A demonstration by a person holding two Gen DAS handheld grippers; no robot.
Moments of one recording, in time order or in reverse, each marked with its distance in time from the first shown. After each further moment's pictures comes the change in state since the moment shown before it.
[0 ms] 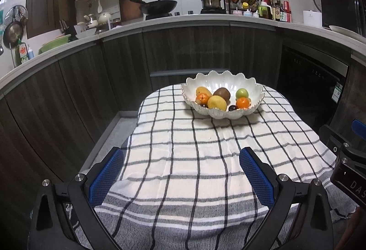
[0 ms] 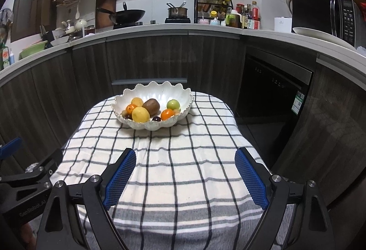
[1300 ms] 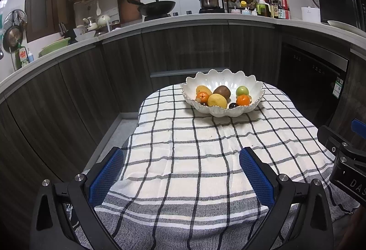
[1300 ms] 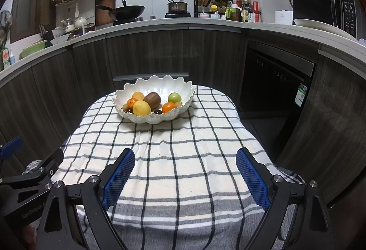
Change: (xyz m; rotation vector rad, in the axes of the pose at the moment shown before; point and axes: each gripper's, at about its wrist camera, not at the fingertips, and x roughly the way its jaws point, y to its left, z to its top) left arm 0.002 -0.001 -0.004 0.025 -0.009 0.008; right arm 0.006 -0.001 -0.005 0.018 0.028 0.011
